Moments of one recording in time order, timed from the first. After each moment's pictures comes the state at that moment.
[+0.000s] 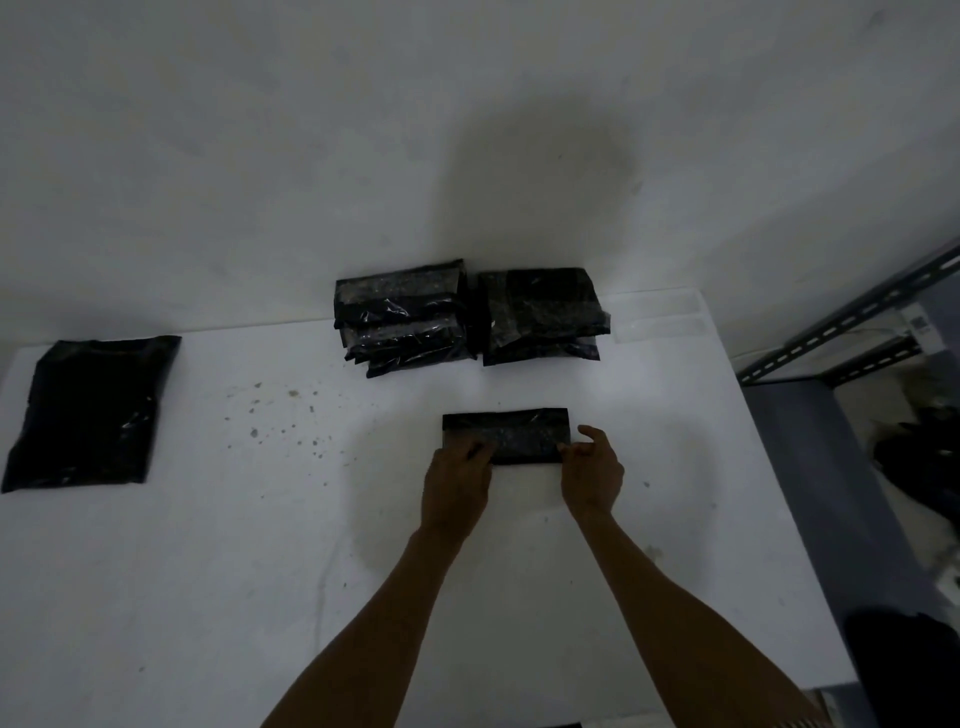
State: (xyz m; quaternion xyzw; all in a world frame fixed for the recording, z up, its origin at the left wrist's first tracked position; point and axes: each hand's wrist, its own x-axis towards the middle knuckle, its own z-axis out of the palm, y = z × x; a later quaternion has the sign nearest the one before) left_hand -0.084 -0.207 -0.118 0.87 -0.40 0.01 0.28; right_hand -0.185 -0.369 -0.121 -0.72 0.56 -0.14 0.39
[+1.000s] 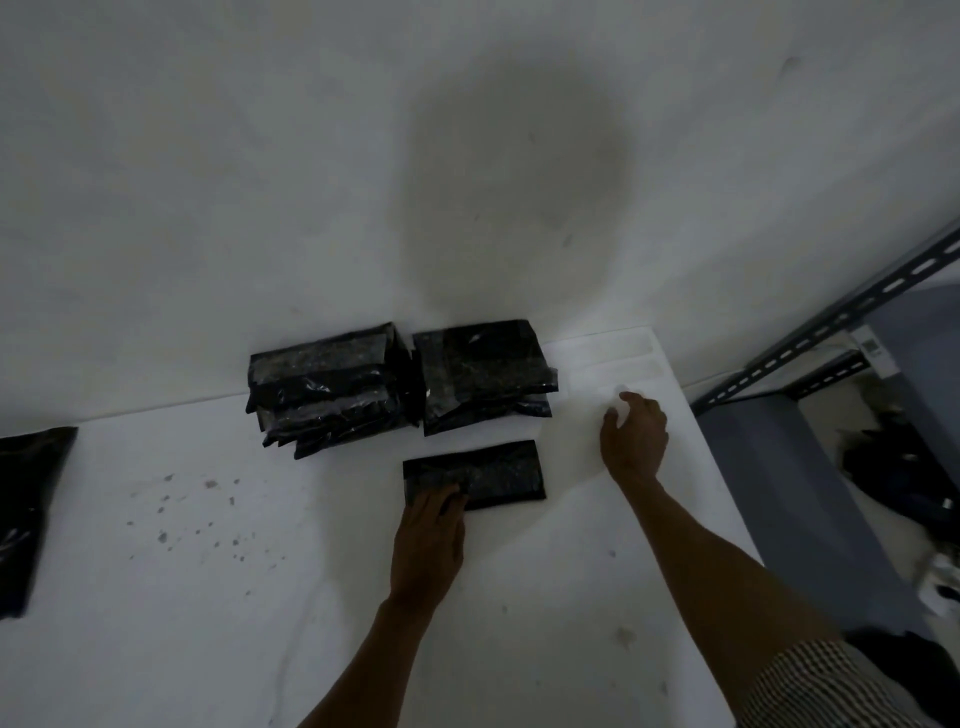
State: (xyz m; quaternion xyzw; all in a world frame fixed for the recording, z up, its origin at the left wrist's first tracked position) left_hand -0.070 -0.256 -0.146 0.86 -0.44 -0.01 0.25; right_hand -0.165 -0.558 -0.126 -0.80 0.54 -0.15 0.22
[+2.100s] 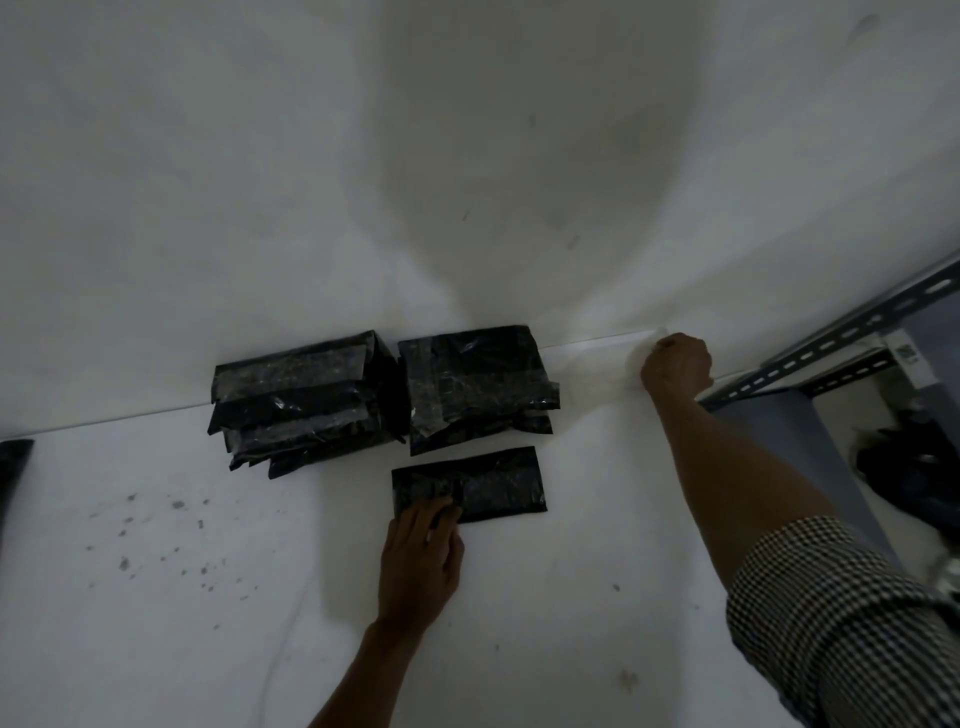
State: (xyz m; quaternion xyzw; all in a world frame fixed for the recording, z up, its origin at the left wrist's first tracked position) left_hand -0.063 -0.271 -0.158 0.87 -0.42 -0.02 0.25; right_hand -0.095 -0.693 -0.114 -0.72 0.67 -0.06 0.16
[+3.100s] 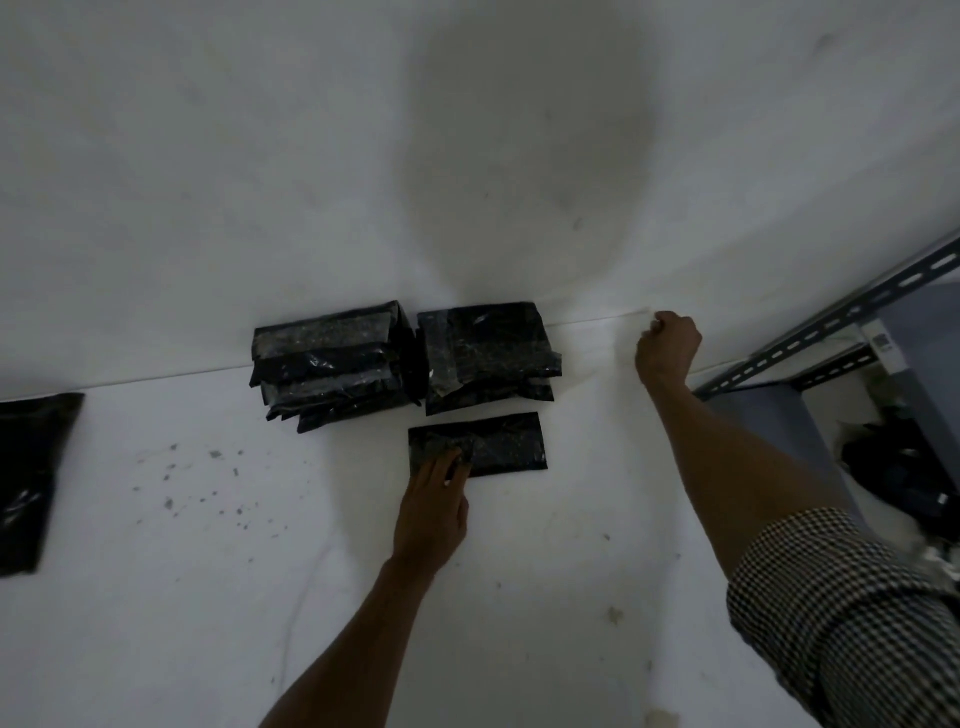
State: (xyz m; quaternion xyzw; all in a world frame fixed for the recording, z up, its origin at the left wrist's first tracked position) left_hand -0.066 -0.269 -0.139 0.87 -0.44 -0.07 0.21; right_hand -0.112 -0.652 -0.075 -0.78 0.56 -0.17 0.21
